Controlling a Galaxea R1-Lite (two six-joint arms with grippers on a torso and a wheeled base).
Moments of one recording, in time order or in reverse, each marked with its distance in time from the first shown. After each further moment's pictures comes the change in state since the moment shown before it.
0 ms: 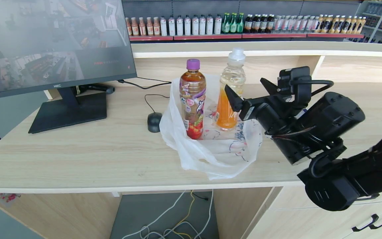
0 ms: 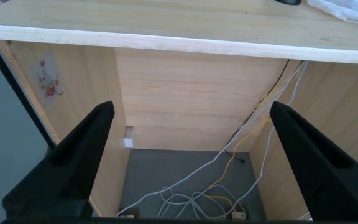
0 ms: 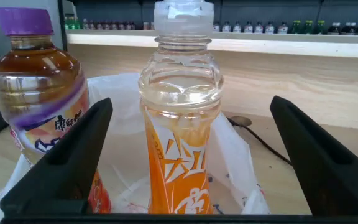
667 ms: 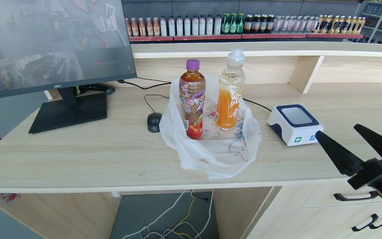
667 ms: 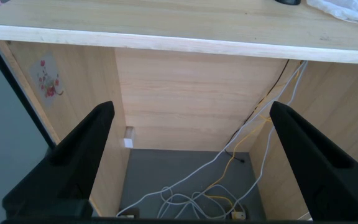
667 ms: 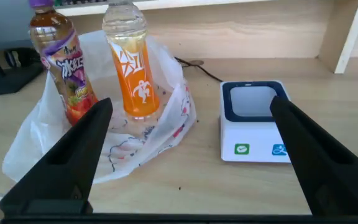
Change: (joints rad) left arm 0.000 0.000 0.000 0.000 0.000 0.000; right arm -0.104 -0.628 0.772 0.024 -0.004 0.137
